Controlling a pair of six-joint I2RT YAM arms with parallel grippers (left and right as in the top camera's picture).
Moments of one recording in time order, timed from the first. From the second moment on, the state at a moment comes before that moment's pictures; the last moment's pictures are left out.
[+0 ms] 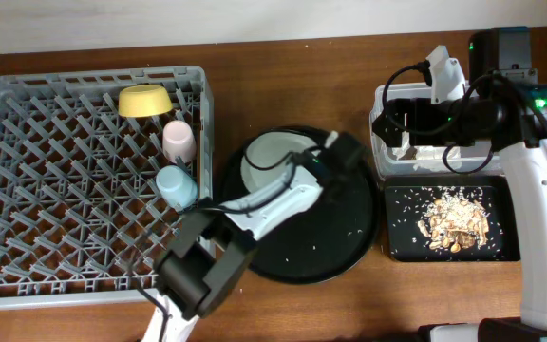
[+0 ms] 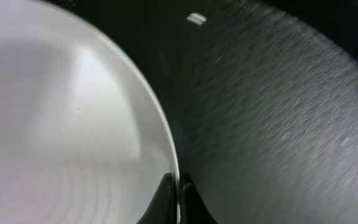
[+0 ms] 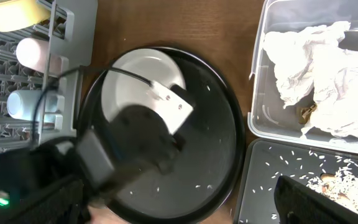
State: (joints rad) left arm -0.82 2.17 1.59 -0.62 -0.19 -0.24; right arm -0.01 1.54 1.78 -1.33 -0.36 0.03
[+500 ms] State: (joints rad) left arm -0.23 1.61 1.60 -0.75 0.54 -0.25; right arm -0.01 1.54 1.78 -1.33 -0.36 0.03
